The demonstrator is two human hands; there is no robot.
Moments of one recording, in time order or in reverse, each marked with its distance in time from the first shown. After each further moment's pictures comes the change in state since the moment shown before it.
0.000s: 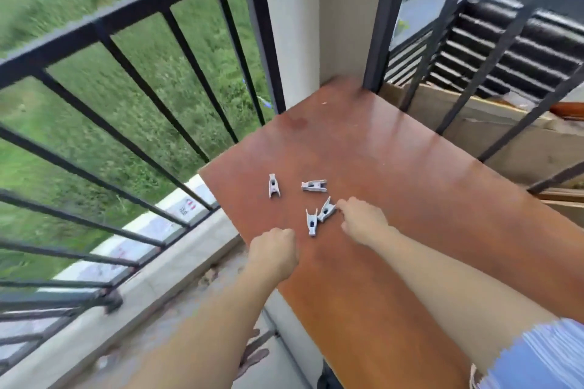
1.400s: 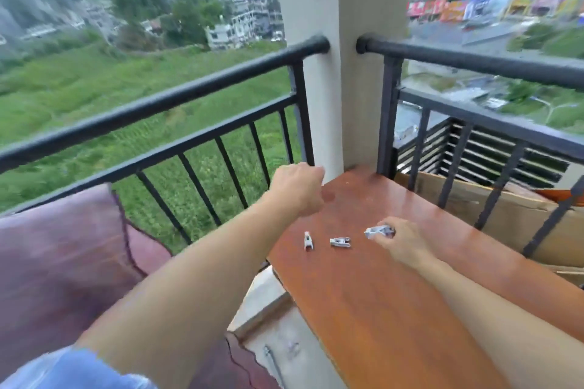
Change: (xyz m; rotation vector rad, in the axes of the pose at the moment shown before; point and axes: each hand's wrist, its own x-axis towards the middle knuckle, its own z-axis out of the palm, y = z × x) left_hand -0.144 0.039 -0.245 0.291 0.506 0.163; right_hand -0.147 -0.013 -0.105 0.557 0.518 -0.001
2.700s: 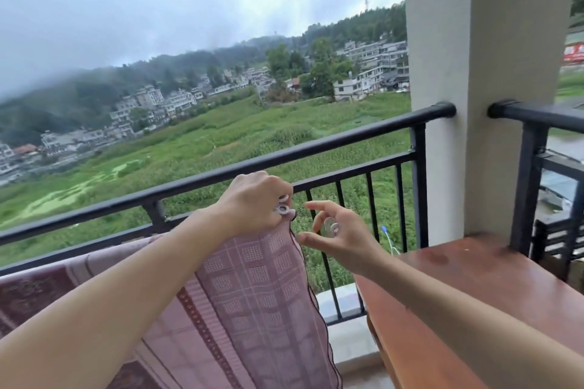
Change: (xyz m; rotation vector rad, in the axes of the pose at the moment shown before) left_hand -0.227 -0.098 -0.177 0.078 0.169 -0.292; right_hand -0.106 -0.303 -0.014 0.608 -0.423 -0.835
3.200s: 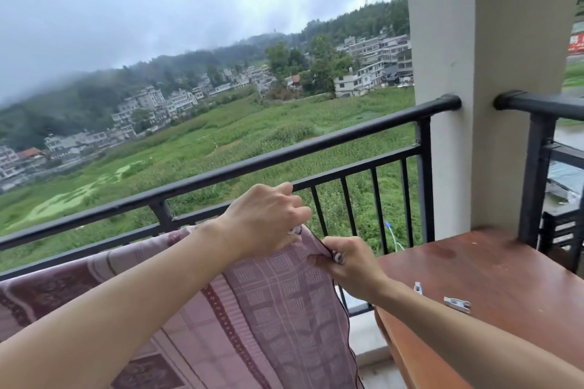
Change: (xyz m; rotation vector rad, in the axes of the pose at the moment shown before) left_hand -0.023 0.004 0.006 0.385 0.029 0.438; right_hand -0.025 0.033 0.037 -0.205 0.069 -0.077
